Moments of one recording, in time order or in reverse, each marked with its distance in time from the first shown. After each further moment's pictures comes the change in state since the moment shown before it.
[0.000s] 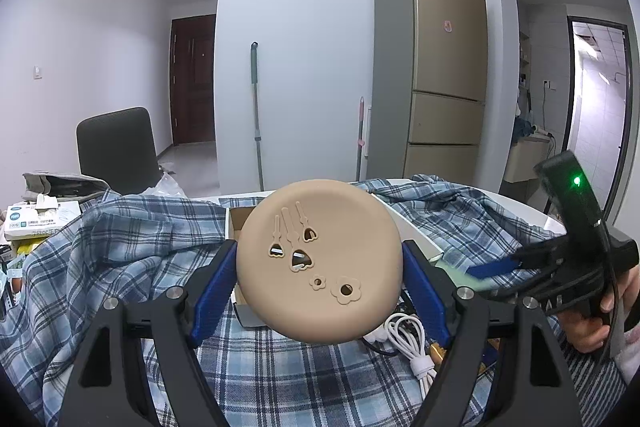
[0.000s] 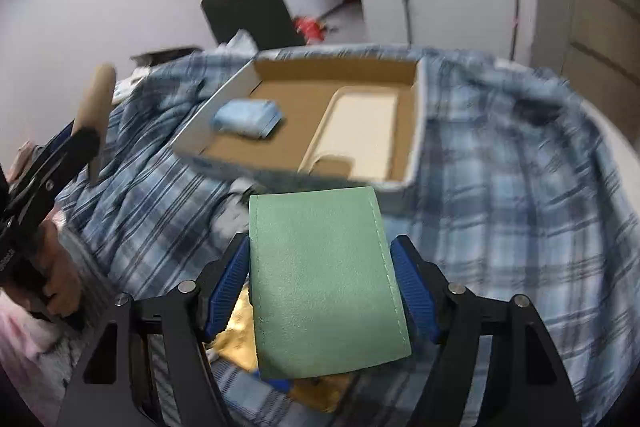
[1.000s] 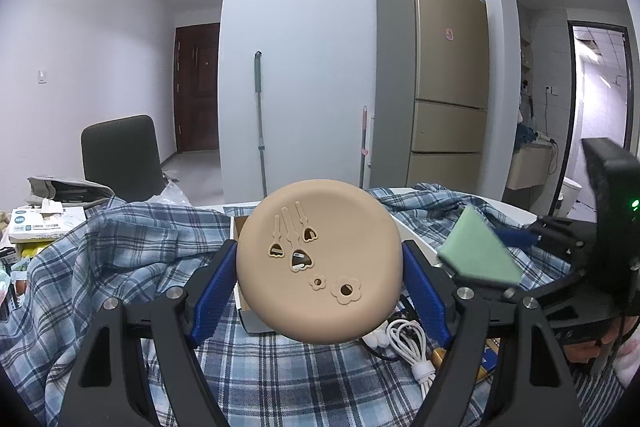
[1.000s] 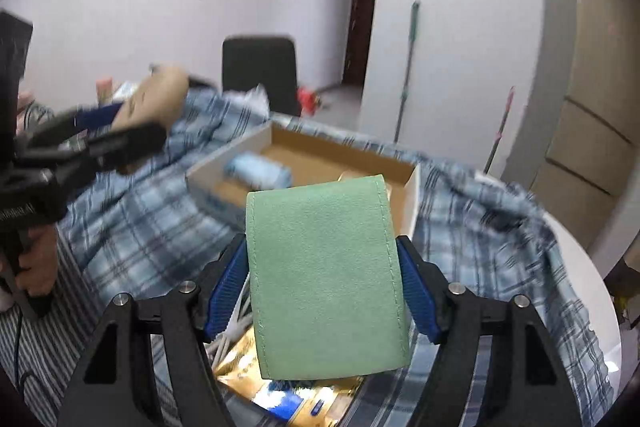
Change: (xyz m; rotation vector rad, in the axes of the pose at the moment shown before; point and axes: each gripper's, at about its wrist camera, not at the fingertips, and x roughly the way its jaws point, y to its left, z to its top) left arm -0.007 0.002 0.000 -0.001 -0.035 0.013; right arm -0.023 0.053 -0.018 -0.252 -0.246 -0.146
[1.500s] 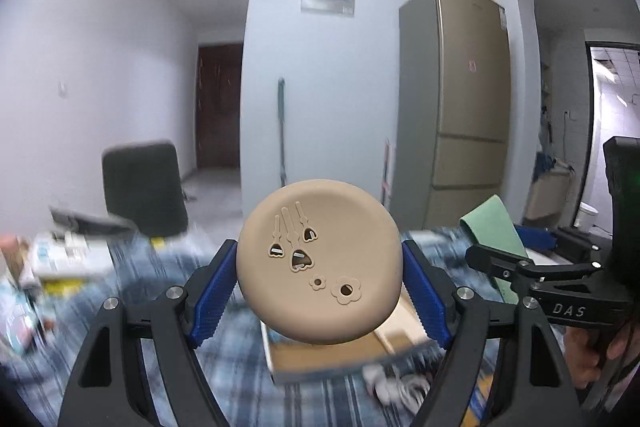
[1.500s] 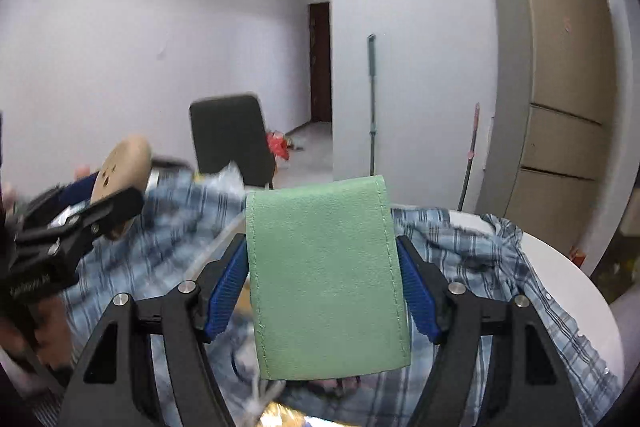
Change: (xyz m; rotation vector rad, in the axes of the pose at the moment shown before) left arm -0.011 0.011 0.074 -0.024 -0.105 0.099; right arm -0.030 -0.014 0.064 0.151 -0.158 -0.087
